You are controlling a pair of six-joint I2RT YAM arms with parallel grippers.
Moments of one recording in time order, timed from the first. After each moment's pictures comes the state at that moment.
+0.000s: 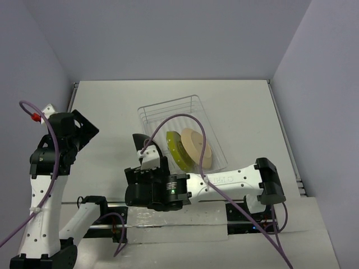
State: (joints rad) left arm -0.09 0.83 1.21 -1.04 -0.36 -0.71; right arm 1.61 1.70 1.52 -0.74 0.95 0.99
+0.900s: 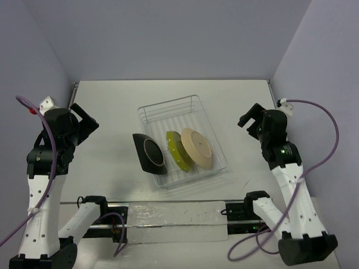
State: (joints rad) left arm -0.09 0.85 1.27 -0.98 -0.31 -0.66; right arm 0.10 0.82 0.94 -0.59 0.22 0.62
